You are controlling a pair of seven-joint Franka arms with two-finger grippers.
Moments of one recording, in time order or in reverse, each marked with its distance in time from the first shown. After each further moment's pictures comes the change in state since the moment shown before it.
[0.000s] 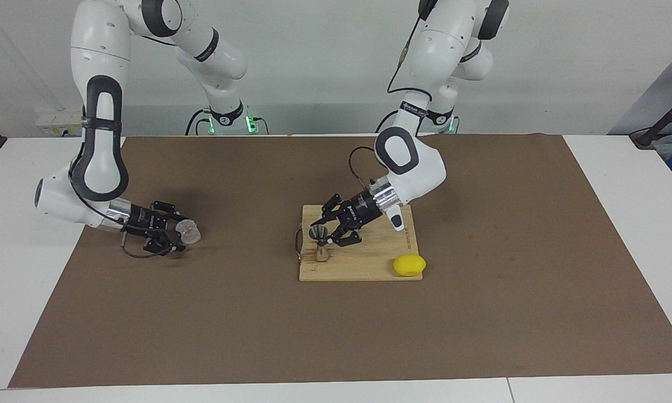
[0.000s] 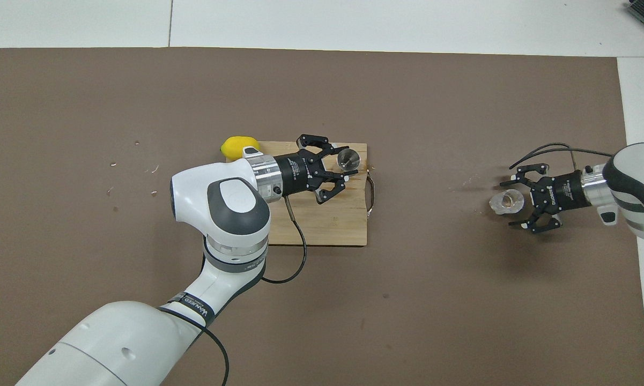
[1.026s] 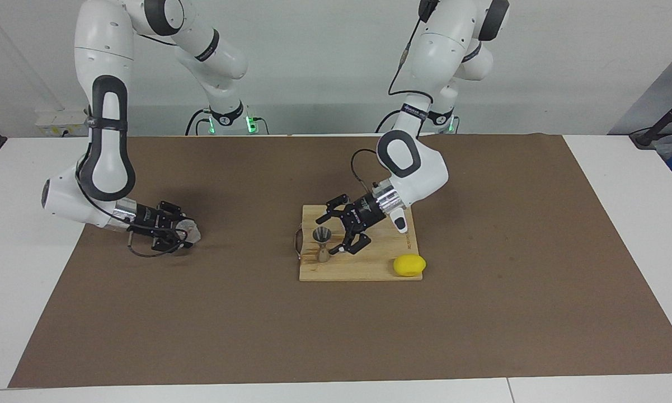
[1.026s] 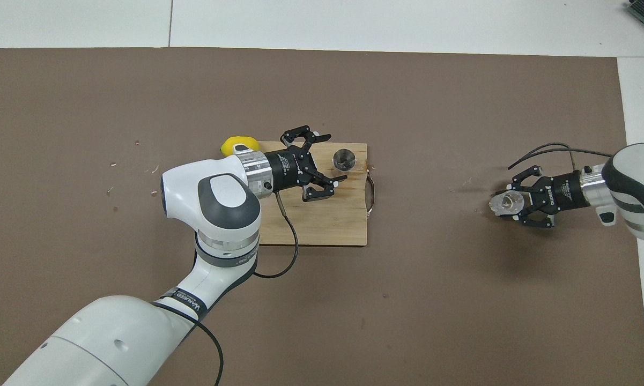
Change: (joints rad) left arm 0.037 0.002 0.012 -0.003 0.025 -0.029 -0.003; right arm 0.007 -0.012 0.000 -0.007 0.026 0.003 -0.001
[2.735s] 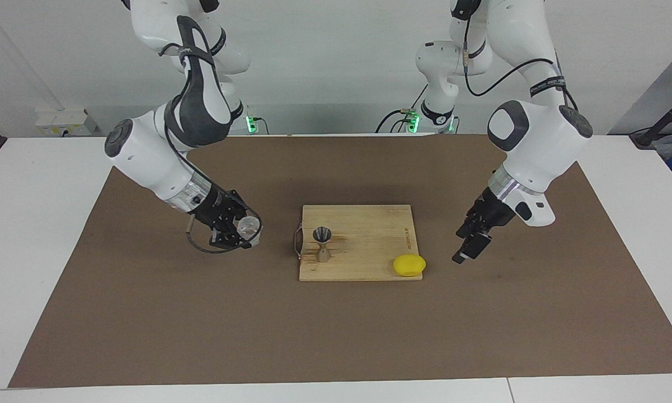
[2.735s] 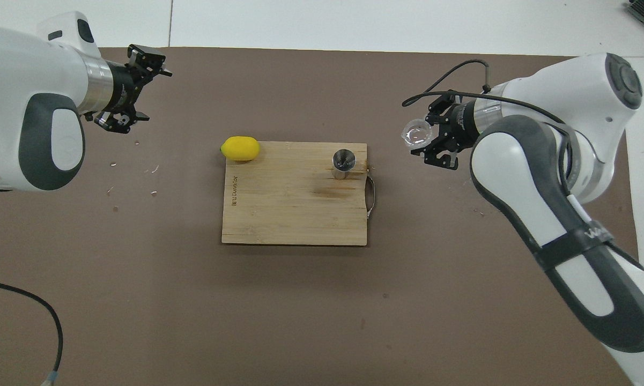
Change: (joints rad) left arm 0.376 -0.139 -0.006 0.218 1.627 -0.254 0.022; right arm 0.513 -0.107 0.003 0.268 -0.242 0.195 0.897
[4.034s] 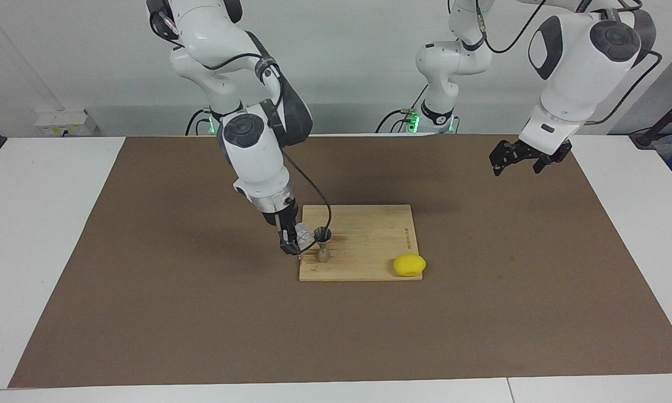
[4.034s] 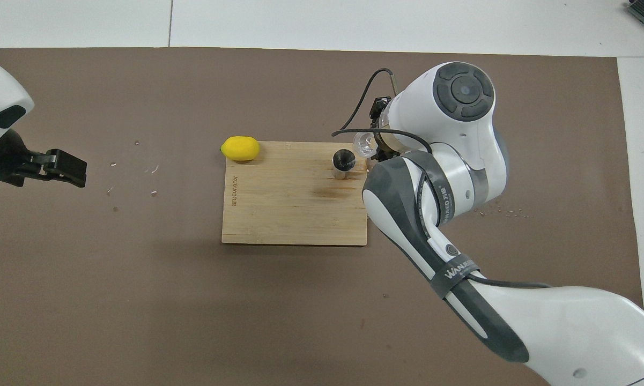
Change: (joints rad) left arm 0.162 -0.254 -0.058 0.010 0.089 -0.698 0.994; right arm 0.207 0.104 -0.002 0.128 -0.404 -0.002 0.124
